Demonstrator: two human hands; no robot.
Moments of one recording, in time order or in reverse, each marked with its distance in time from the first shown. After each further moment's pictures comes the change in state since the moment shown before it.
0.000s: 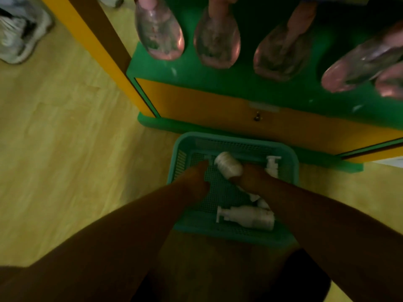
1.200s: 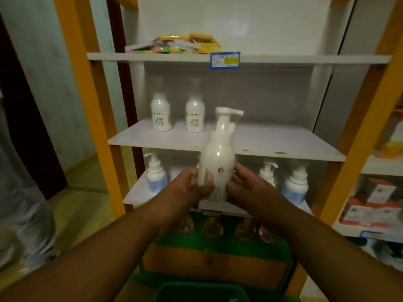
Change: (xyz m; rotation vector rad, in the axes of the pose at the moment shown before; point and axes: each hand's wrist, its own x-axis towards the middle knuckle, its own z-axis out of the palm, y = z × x) left_hand -0.325 0.228 -0.222 -0.559 0.317 0.882; right_hand -0.491 -0.135 -0.187 0.459 0.418 -1.127
